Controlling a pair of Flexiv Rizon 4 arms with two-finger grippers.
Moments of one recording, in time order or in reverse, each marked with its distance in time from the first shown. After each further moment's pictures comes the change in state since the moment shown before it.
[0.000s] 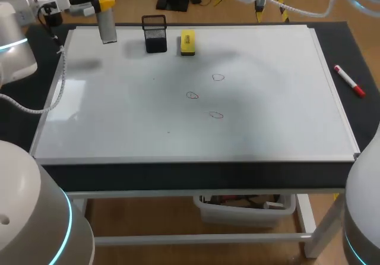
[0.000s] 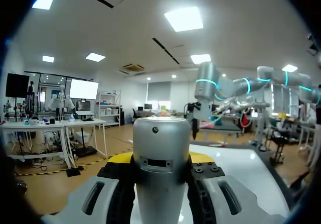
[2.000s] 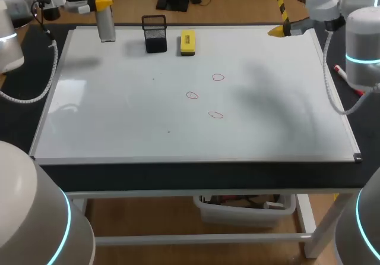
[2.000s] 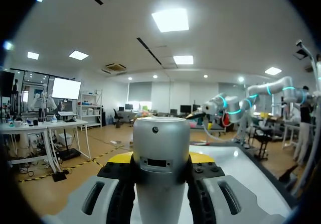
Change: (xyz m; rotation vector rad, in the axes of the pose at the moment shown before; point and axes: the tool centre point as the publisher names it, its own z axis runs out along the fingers) left arm -0.004 0.002 0.001 0.004 0.177 0.000; right arm 0.112 0.051 -0.096 -0.489 -0.953 1.480
